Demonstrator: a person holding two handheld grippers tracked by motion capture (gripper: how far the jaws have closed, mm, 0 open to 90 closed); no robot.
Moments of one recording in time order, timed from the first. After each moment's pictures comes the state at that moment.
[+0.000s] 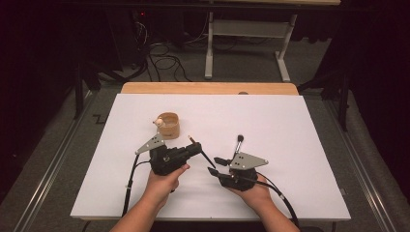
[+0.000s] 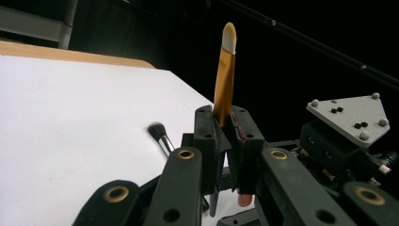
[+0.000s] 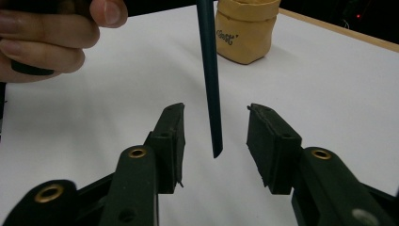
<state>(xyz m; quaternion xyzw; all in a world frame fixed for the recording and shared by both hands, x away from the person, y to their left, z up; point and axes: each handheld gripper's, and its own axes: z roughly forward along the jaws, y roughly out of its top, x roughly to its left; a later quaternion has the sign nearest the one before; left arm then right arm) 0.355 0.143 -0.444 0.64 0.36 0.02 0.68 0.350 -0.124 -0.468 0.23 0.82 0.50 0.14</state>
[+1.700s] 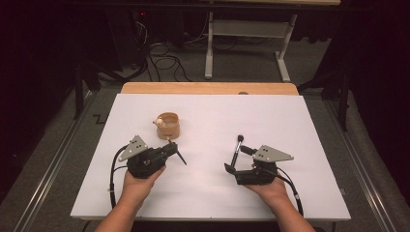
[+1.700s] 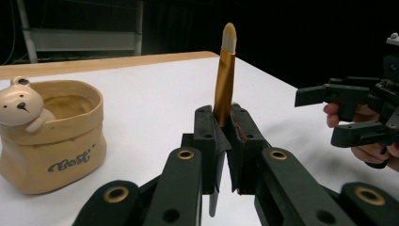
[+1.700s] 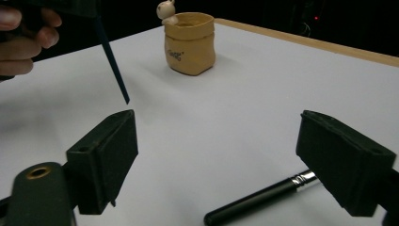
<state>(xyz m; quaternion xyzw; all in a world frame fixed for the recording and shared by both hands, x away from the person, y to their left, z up) 0.338 0.190 -0.437 0.69 0.38 0.16 0.60 0.360 -0.173 -0.453 0.29 0.78 0.53 0.16</state>
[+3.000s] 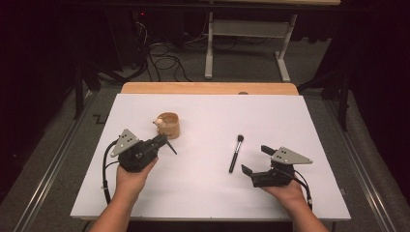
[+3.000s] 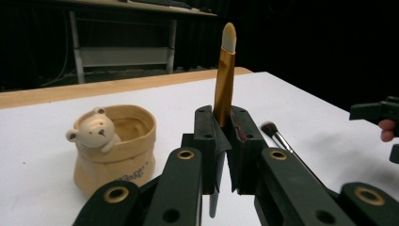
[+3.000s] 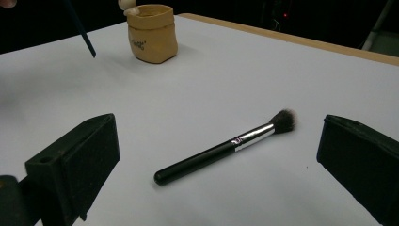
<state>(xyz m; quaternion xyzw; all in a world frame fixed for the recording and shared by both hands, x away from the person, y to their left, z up) 0.343 0.206 -0.420 0.66 0.41 0.22 0.58 0.356 -0.215 -0.455 0.32 0.77 0.51 0.20</state>
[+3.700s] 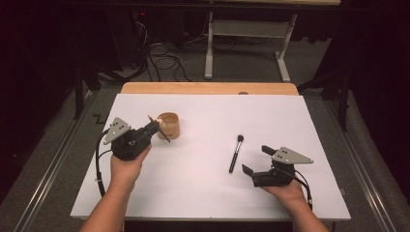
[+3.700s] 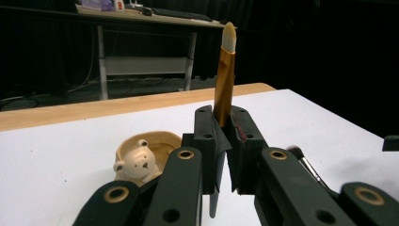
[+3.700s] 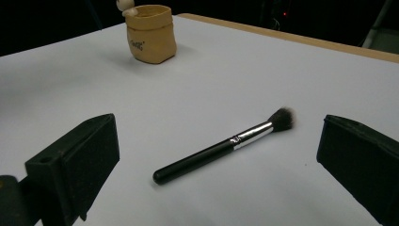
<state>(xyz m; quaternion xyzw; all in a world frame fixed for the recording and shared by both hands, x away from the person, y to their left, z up) 0.362 0.219 -0.399 0.64 0.43 0.25 0.58 0.357 -0.217 -0.455 0.33 0.77 0.51 0.19</state>
